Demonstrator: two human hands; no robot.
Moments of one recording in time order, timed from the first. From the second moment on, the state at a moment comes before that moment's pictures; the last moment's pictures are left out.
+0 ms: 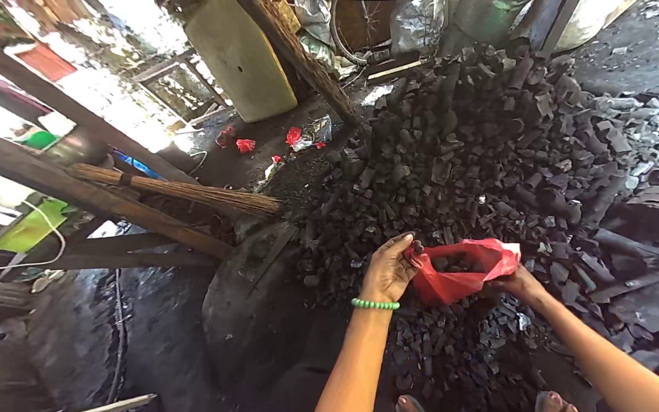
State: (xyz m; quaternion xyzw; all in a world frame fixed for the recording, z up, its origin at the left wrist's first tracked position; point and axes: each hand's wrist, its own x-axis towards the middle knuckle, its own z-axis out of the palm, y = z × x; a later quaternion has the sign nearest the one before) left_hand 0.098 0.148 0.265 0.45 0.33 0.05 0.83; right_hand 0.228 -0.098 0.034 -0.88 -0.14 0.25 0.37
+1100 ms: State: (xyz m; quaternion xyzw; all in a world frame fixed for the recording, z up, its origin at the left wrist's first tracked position) left_hand -0.015 0.214 0.271 0.63 0.27 0.00 0.73; right_hand 0.115 0.091 0.146 -0.76 -0.45 0.43 0.18
